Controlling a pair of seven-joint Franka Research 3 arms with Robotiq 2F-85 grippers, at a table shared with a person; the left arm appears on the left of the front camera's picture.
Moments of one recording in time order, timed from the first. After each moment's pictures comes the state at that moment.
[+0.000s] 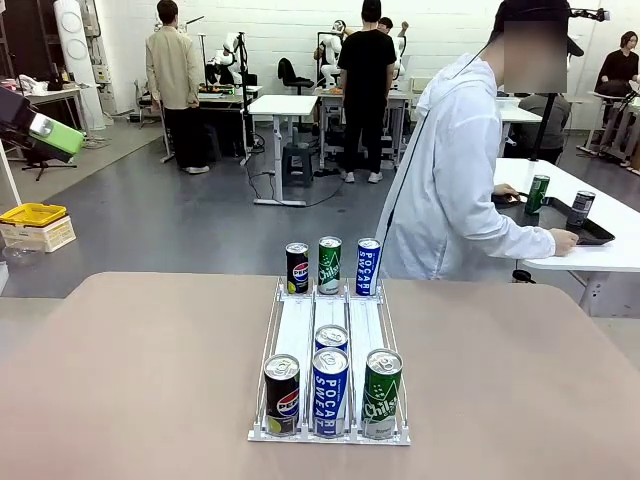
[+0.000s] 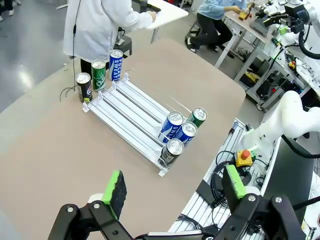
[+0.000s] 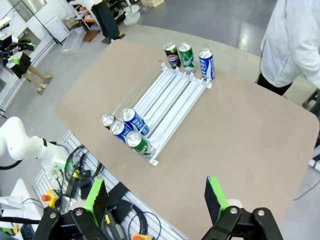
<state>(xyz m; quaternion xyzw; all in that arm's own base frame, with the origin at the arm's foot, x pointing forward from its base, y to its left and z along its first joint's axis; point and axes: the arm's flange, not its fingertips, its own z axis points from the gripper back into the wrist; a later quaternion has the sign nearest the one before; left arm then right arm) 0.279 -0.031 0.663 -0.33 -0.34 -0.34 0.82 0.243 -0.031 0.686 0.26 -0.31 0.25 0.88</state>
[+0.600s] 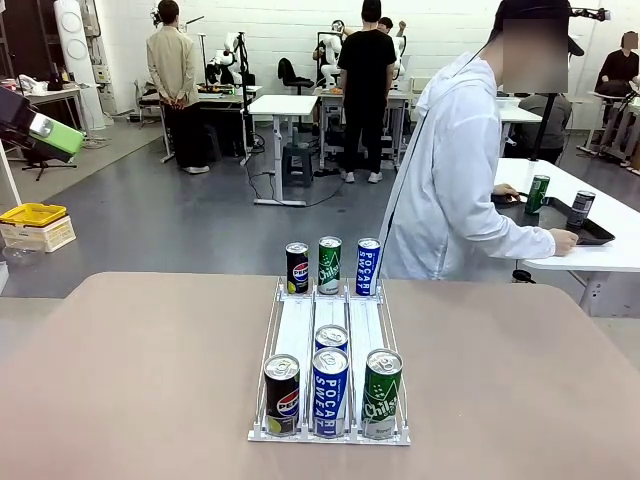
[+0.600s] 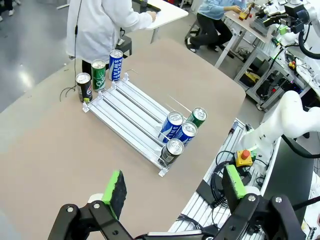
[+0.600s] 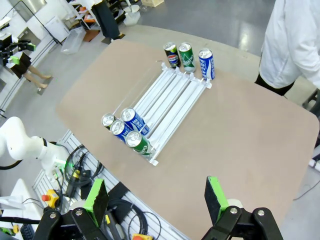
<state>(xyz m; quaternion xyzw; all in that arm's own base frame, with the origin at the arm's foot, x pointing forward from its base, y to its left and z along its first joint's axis) 0.279 -0.031 0.663 -0.33 -0.34 -0.34 0.82 0.243 -0.031 0.686 0.26 -0.31 0.25 0.88</state>
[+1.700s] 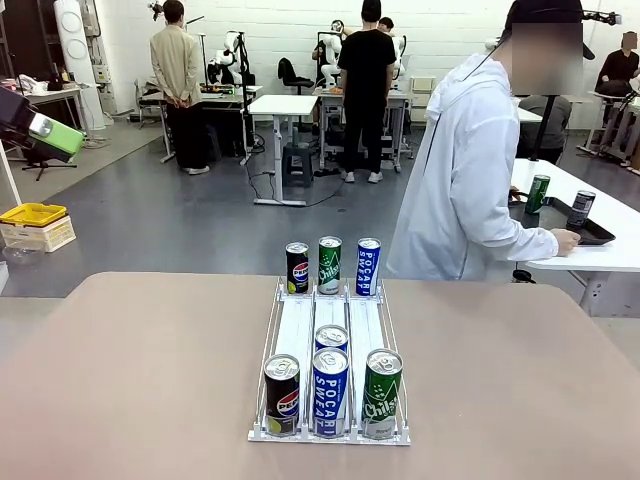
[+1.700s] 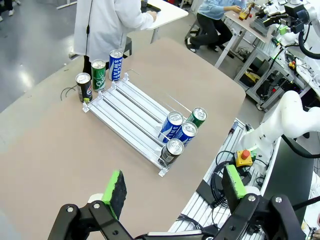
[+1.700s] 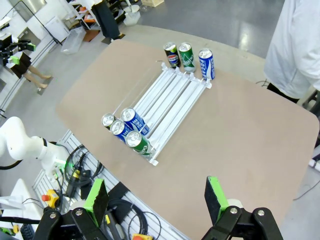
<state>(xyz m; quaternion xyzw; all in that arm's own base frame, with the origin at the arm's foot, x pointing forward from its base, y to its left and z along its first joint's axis) 0.279 -0.031 0.663 -0.33 -0.34 -0.34 0.82 0.243 -0.031 0.686 0.26 -0.31 0.25 0.88</state>
